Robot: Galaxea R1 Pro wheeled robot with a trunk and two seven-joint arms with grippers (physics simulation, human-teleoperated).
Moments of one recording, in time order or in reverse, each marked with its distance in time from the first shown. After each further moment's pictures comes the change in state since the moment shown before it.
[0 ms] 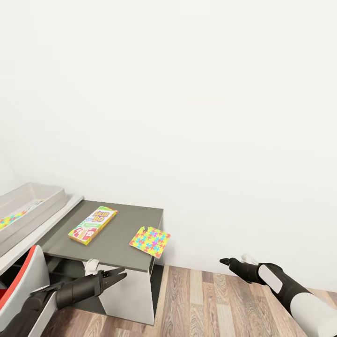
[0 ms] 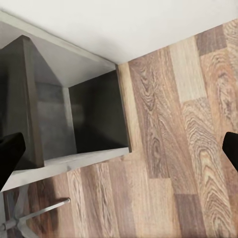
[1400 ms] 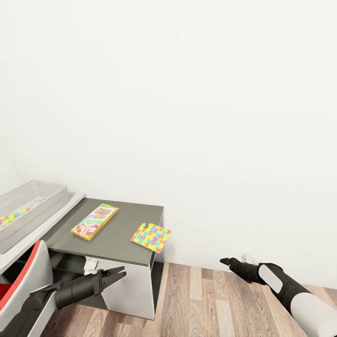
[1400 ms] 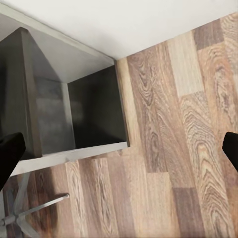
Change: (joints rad) left arm 0.000 -0.002 0.008 0.000 0.007 -0.004 -0.005; right arm 0.000 -0.001 0.000 0.000 -0.001 0.000 0.000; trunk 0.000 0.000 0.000
